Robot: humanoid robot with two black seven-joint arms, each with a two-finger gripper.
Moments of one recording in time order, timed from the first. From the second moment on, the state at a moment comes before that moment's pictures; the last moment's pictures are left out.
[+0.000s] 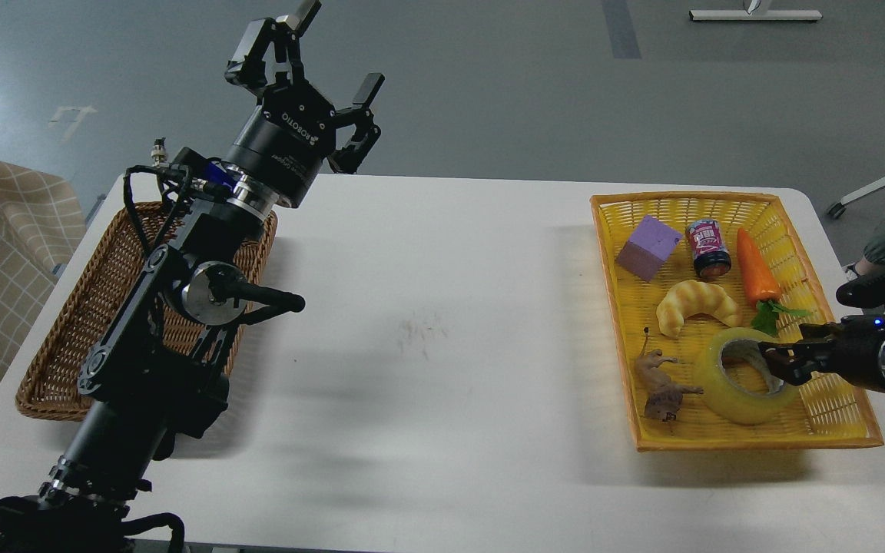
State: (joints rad) left arm -0.45 0.03 -1.39 -1.33 0.71 -0.29 -0.10; right arm 0.53 -0.88 0.64 1.29 -2.11 0.49 0.16
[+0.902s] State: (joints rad) left arm -0.44 0.04 -1.39 -1.33 0.71 -0.29 -0.10; right arm 0.53 -0.87 0.64 1.30 -2.07 0.49 0.16
